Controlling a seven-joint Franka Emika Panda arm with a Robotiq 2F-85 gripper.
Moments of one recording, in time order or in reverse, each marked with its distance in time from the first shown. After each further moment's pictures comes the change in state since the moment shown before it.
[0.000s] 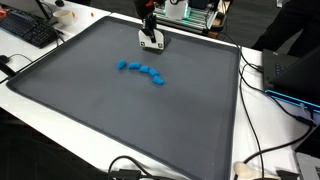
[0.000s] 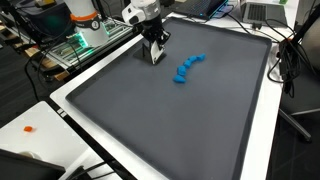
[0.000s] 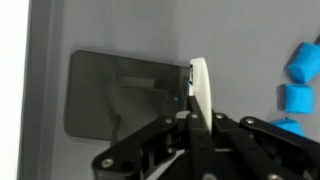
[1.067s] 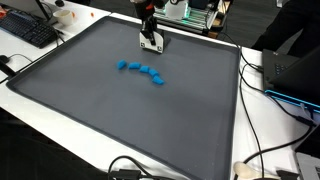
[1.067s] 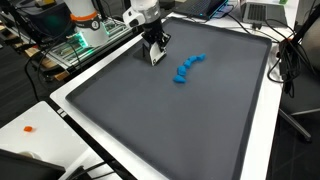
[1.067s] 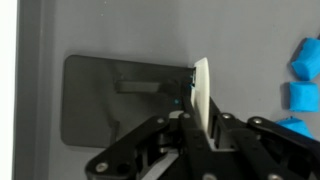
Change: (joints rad) arm 0.004 0.026 0.005 -0.003 0.050 0.035 -0.010
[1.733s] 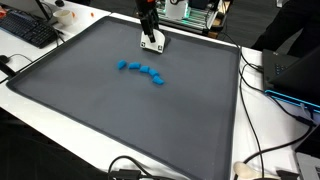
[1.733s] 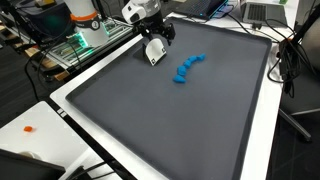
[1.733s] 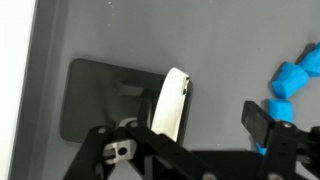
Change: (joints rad) arm -0.002 -0.066 -0.003 0.002 0.027 -0.077 -0.105
